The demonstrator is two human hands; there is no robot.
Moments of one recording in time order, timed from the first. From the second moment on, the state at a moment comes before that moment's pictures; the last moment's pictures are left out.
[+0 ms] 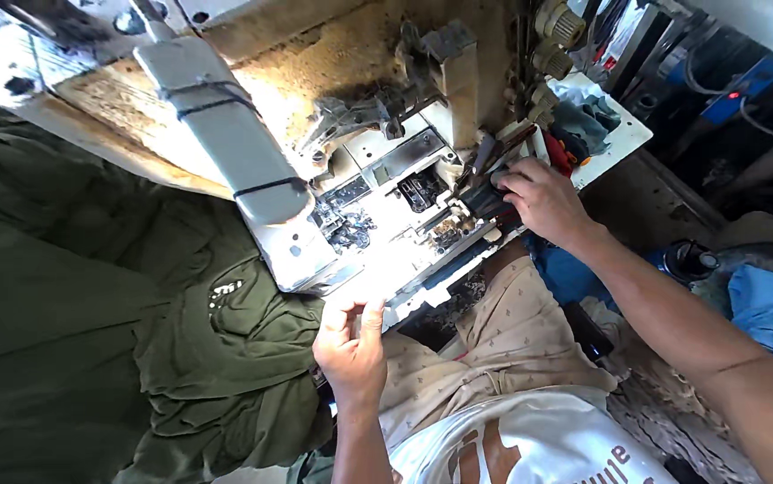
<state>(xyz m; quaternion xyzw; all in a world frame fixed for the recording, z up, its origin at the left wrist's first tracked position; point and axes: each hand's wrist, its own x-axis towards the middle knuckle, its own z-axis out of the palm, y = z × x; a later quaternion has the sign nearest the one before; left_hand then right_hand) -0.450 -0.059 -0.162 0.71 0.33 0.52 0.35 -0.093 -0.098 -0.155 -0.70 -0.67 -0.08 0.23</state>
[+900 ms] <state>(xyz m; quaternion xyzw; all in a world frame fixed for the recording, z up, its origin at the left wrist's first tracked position) -0.448 -0.066 -0.155 0.69 0.34 0.52 0.36 -0.093 -0.107 -0.132 -0.58 -0.81 -0.07 0.09</state>
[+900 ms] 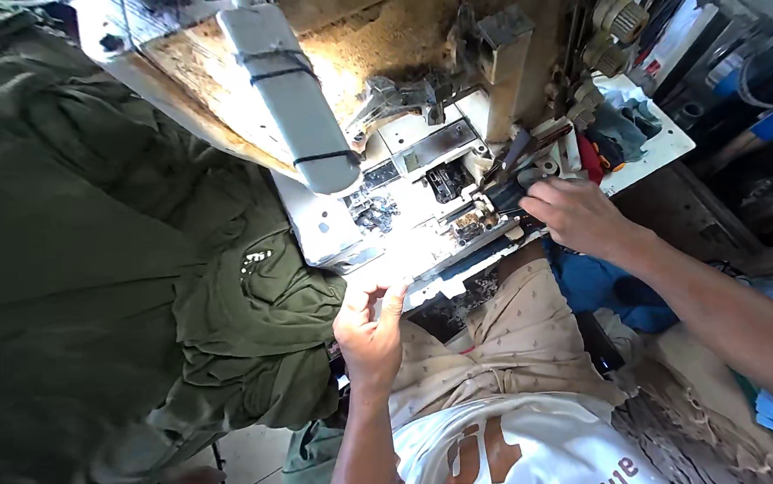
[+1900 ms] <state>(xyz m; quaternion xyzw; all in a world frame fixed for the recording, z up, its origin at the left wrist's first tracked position) -0.438 -0.052 -0.129 0.60 0.35 0.53 0.48 -0.258 -0.156 -0.124 -0.22 -0.41 0.68 0.57</state>
